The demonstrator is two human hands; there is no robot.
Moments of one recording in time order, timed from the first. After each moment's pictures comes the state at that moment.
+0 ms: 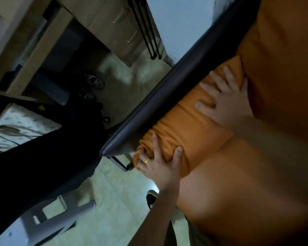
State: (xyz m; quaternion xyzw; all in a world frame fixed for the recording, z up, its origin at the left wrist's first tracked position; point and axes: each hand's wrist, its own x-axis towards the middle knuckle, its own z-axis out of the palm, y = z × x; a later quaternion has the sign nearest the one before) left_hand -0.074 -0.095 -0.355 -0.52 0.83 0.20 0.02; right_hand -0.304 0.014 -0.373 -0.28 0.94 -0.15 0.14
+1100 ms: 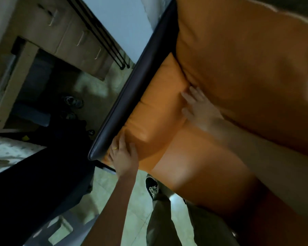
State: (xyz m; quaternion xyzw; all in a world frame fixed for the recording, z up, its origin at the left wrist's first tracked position) left_hand -0.048 -0.149 -0.322 -0.37 0.91 0.19 0.09; right_hand -0.236 0.100 -0.352 -0.17 0.91 -0.25 0.29
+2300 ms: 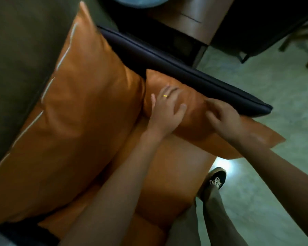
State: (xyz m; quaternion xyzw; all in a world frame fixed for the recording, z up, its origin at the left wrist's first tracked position) left_hand -0.077 0.314 -0.289 0.65 0.65 0.21 0.34; right_hand 0.139 0.319 -0.290 0.61 0.70 -0.36 -0.09
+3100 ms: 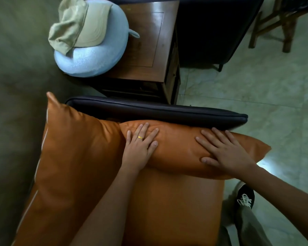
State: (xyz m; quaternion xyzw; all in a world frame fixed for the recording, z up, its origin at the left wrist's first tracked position) left_hand -0.104 0.350 -0.332 0.80 0.57 -0.10 0.15; right_hand 0.220 0.278 -0.352 0.58 0.78 -0.21 0.11
